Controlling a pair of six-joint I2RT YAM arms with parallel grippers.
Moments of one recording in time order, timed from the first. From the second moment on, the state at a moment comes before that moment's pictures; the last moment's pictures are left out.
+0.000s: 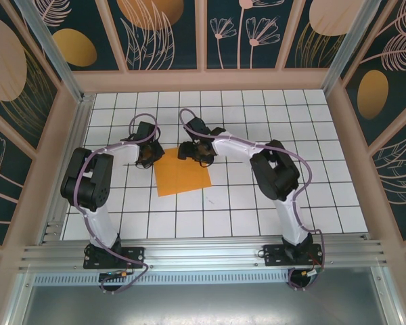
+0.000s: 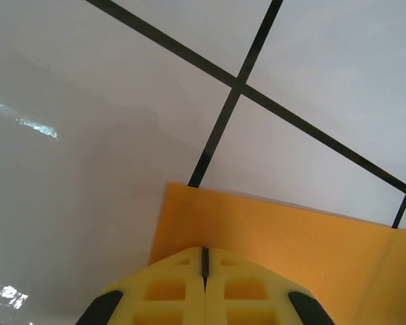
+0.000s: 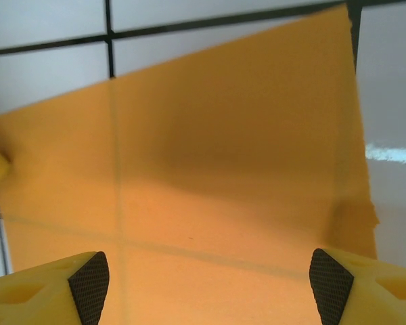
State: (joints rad) left arm -0.28 1.85 1.04 -0.27 -0.01 -0.83; right arm 0.76 2.16 1.61 -0.56 -0.08 0.76
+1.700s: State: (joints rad) left arm -0.28 1.87 0.90 0.09 0.35 -0.96; right arm 0.70 2.09 1.35 -0.18 -0.50 0.82
